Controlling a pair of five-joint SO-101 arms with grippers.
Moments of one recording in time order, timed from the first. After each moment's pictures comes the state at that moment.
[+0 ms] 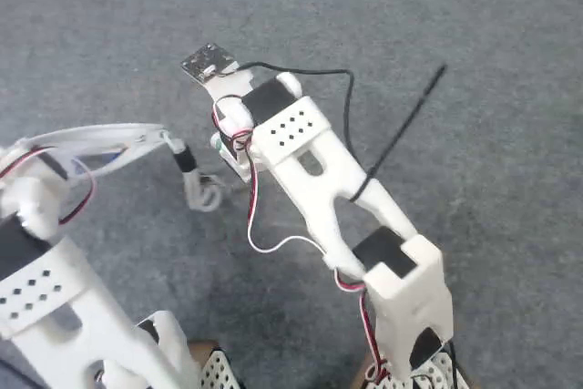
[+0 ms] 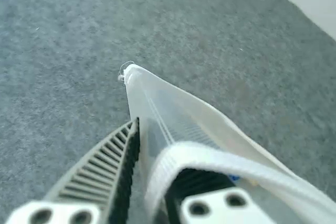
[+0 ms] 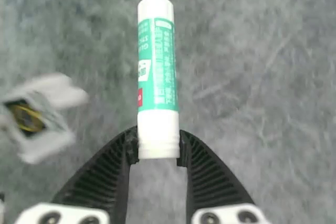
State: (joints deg) left arm -41.6 -44.6 21.4 80.4 16.7; right arm -42.0 23.6 -31.7 92.6 4.8
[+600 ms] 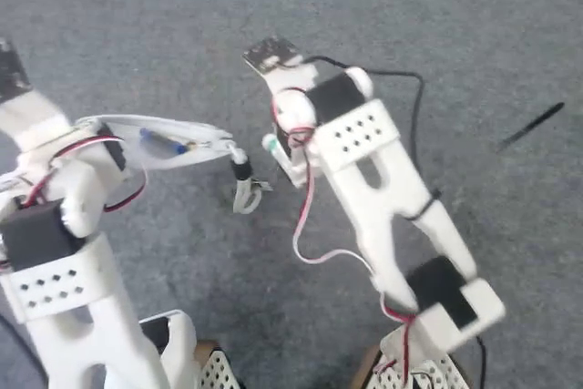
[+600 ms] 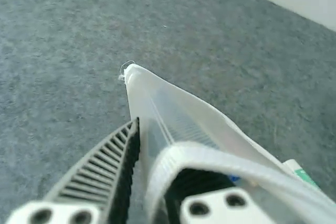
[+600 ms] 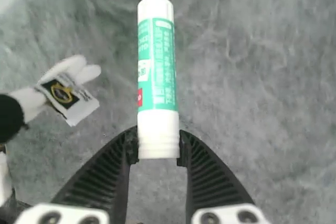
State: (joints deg) left arm -23.8 -44.6 17.9 83.2 15.7; right arm -33.1 2.5 -13.5 98.5 4.8
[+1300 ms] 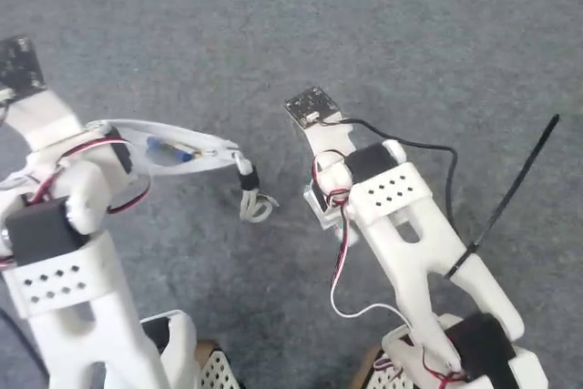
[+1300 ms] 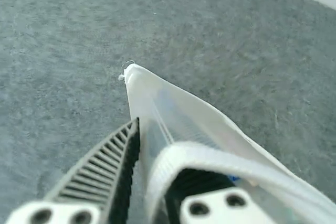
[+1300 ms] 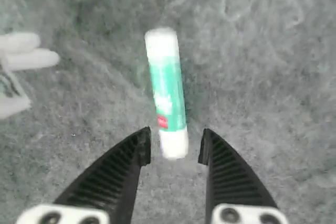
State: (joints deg) left arm -22.9 -44.6 19.9 83.2 14.1; right arm -29.8 -16.3 29.1 73.5 4.8
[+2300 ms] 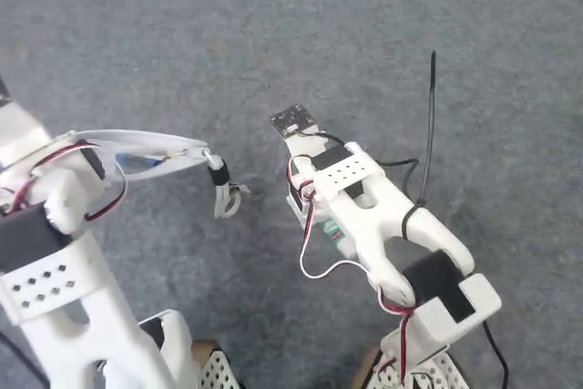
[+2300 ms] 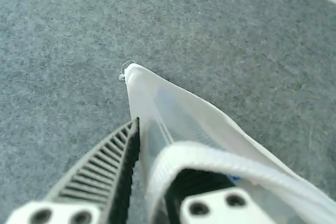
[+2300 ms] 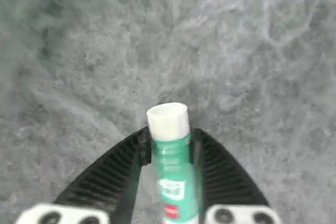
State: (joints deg) left arm -31.6 -44.7 21.8 83.2 13.1; right arm -32.5 7.1 27.5 56.7 0.1
